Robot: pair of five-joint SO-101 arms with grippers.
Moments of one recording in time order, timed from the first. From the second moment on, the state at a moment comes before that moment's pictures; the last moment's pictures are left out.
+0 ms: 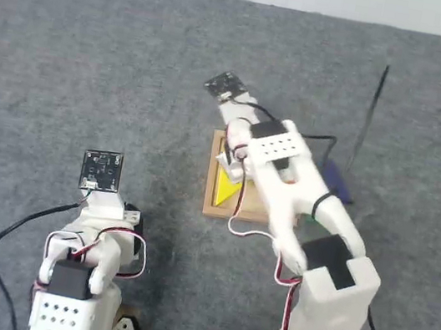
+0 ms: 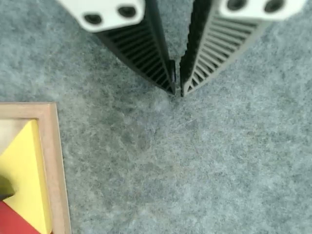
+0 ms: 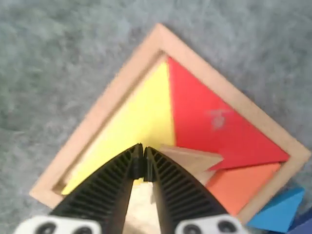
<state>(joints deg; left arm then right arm) -4.2 -103.1 97.2 72.0 11.4 -28.3 17.1 9.6 55.5 14.3</state>
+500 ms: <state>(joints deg) -4.2 -103.1 97.2 72.0 11.4 -25.6 13.3 11.3 55.5 14.3</state>
